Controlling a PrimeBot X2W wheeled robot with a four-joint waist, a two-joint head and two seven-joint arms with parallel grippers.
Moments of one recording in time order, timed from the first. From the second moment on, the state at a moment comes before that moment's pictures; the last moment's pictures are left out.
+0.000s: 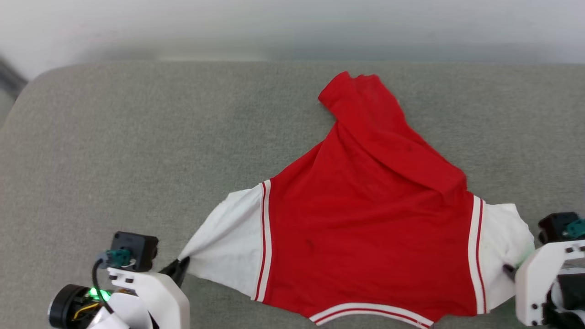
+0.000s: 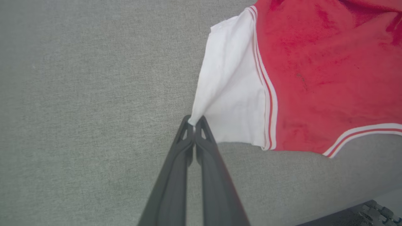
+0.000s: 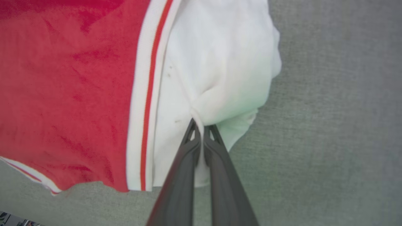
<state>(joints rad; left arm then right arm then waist) 0.08 0.33 -0.15 -0.34 -0.37 0.03 0.67 -0.08 -0.30 -0.07 0.10 0.34 0.13 0.80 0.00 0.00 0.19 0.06</state>
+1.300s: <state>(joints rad) -0.62 0.51 0.03 -0.45 -0.43 -0.04 0.66 -0.70 -0.53 -0.12 -0.27 0.52 0.13 0.88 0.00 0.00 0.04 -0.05</state>
